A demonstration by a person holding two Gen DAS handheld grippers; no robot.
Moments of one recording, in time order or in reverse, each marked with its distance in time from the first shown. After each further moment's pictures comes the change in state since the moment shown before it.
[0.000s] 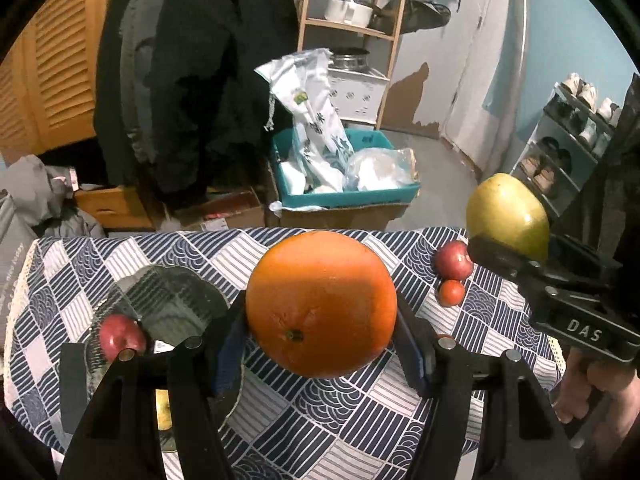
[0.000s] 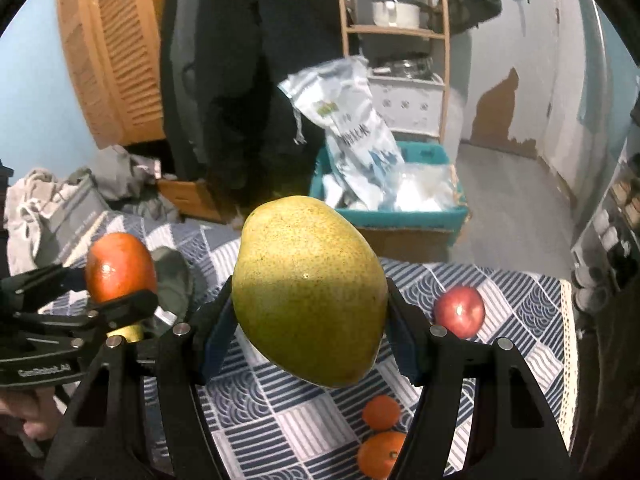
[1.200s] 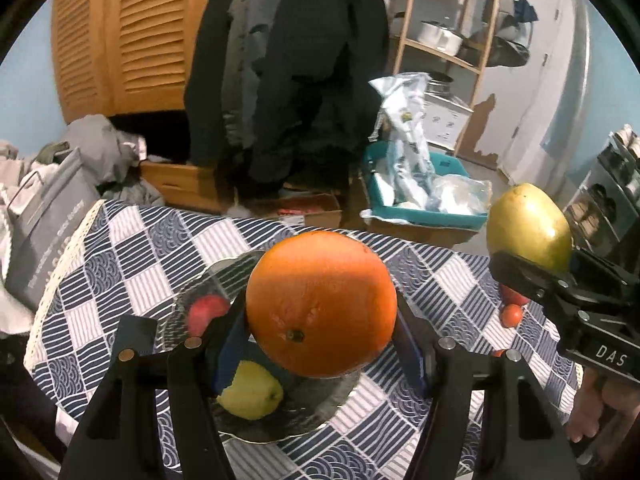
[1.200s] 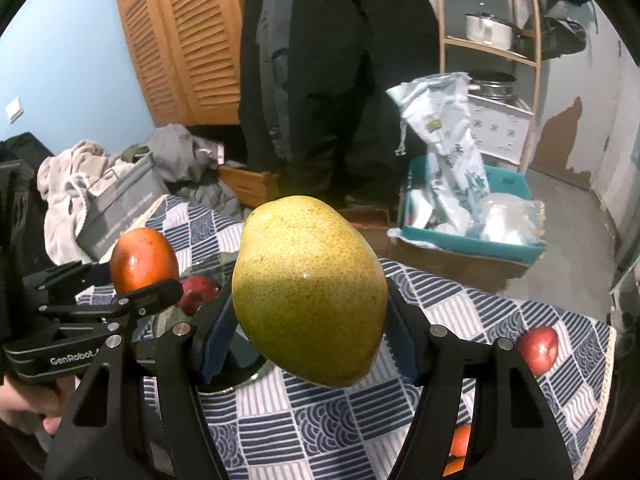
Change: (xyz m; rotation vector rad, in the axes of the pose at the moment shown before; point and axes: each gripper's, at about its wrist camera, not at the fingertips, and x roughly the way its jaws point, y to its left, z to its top) left arm -0.026 0.109 -0.018 -0.170 -0.031 0.164; right arm 0.033 0.106 0.026 -0.125 0.032 0.161
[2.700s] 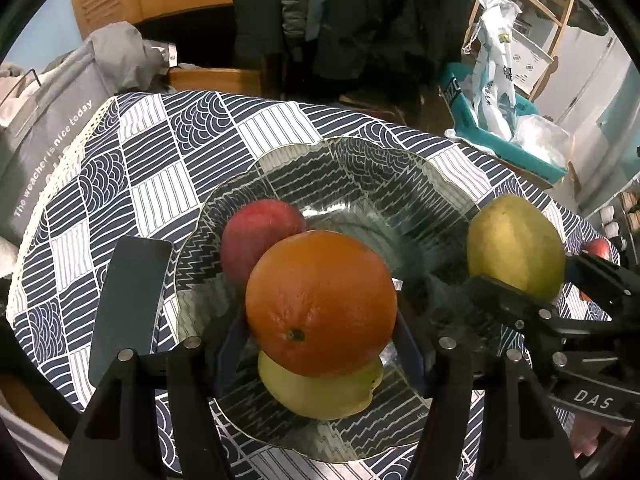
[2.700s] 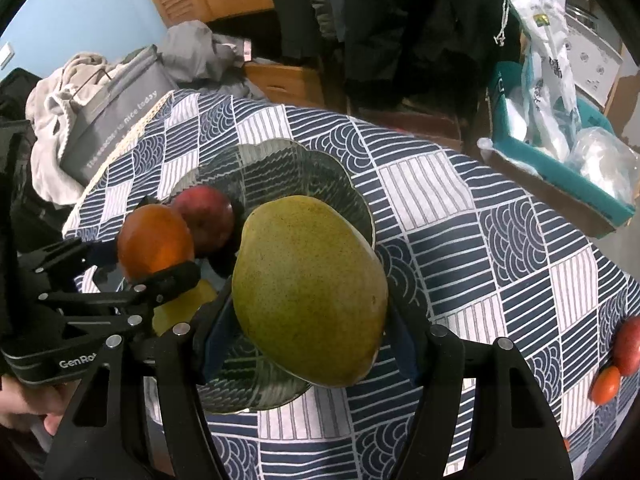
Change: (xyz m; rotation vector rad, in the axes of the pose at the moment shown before) left arm 0.107 0.071 -0.051 -0.086 0.262 0.105; right arm 0.157 0.046 -0.048 -0.036 0.334 0.115
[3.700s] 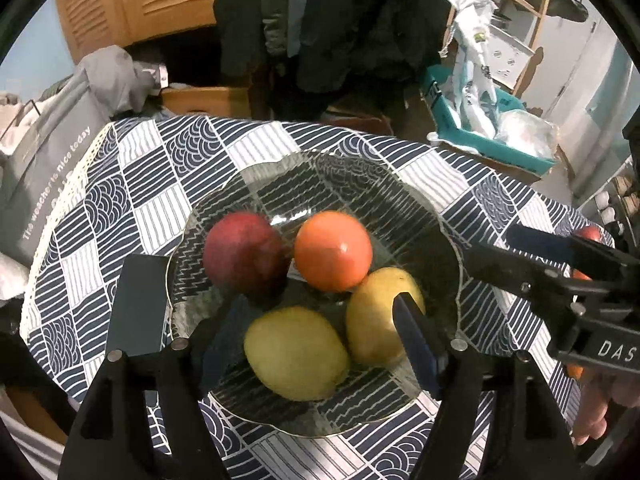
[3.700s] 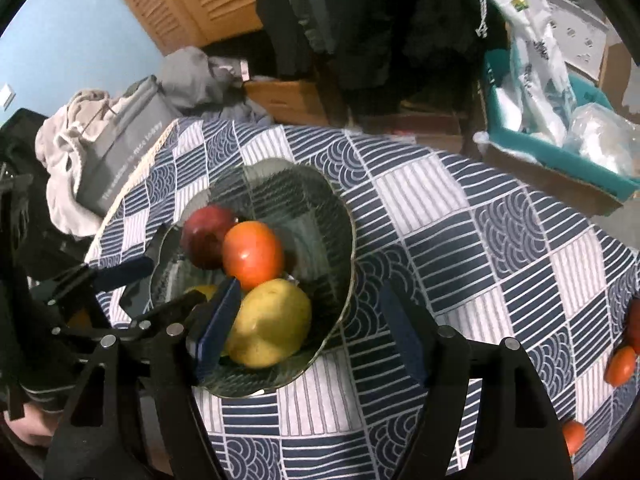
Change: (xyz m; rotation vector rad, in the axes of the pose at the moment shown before) left arm -0.027 -0.015 0.003 0.065 -0.034 -0.003; right arm -0.024 -0.013 0.004 0.097 -0.047 0.065
